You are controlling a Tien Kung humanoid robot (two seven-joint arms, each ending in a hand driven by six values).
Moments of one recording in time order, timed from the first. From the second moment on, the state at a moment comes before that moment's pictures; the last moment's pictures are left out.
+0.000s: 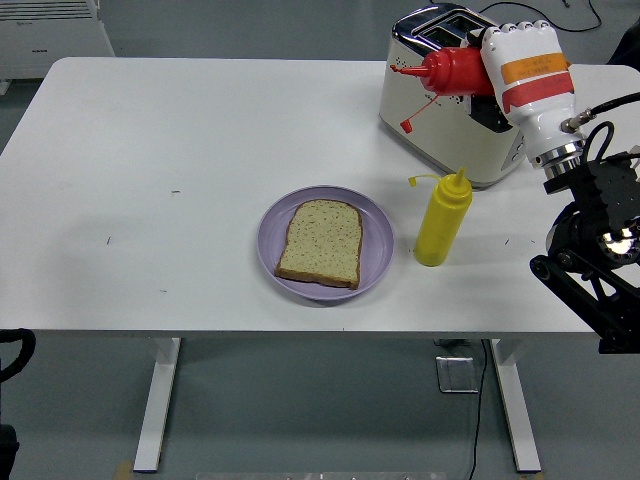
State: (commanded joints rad) left arm -0.05 0.02 -1.87 -1.48 0.66 0.16 -0.18; right arm 0.72 -0.37 0.78 1.33 -2.27 -0.53 -0.24
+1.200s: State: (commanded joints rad) left arm -0.05 0.02 -1.87 -1.48 0.66 0.16 -0.18; right arm 1.03 -0.41 0.30 1.33 -2.27 -0.34 -0.26
